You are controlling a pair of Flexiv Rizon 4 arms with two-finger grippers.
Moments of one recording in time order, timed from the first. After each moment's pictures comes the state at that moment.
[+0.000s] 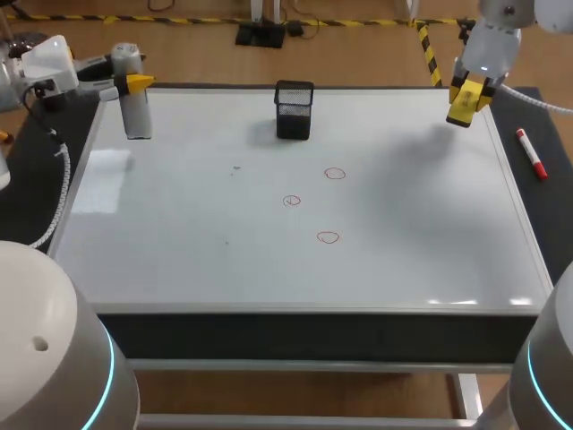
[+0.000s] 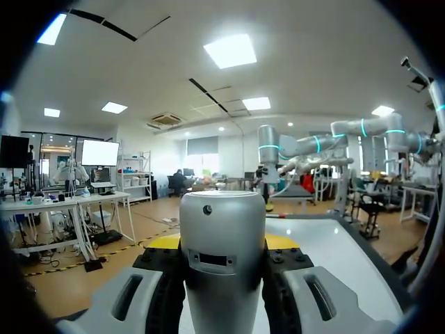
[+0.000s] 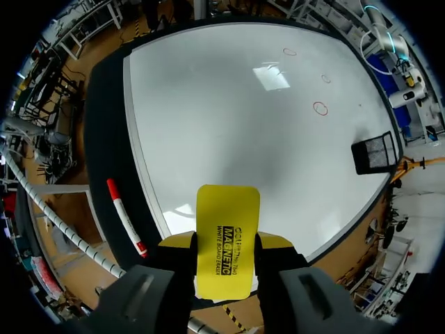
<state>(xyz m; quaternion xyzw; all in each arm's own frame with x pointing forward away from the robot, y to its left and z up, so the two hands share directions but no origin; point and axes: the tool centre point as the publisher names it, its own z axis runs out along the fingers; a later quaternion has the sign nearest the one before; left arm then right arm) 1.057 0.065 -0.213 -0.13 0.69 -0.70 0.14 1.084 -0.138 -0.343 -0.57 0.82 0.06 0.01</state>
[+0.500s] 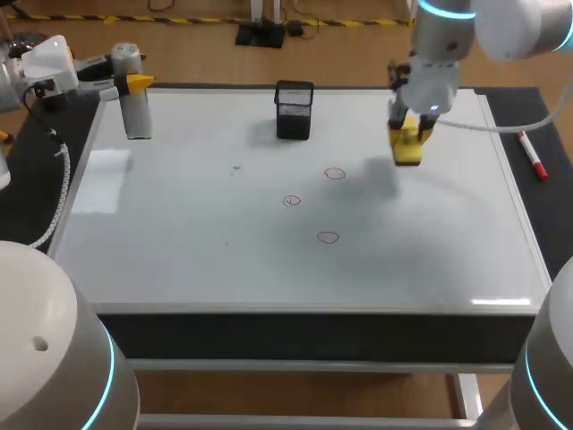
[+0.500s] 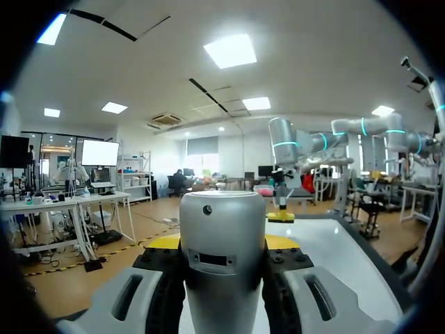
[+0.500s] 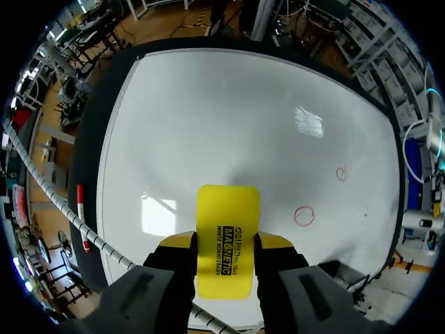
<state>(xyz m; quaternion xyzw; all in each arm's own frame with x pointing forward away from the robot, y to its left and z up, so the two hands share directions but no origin) 1.058 0.065 -0.213 -0.13 0.69 -0.70 0.14 0.974 -0.001 -0.357 -0.73 0.68 0.06 -0.03</state>
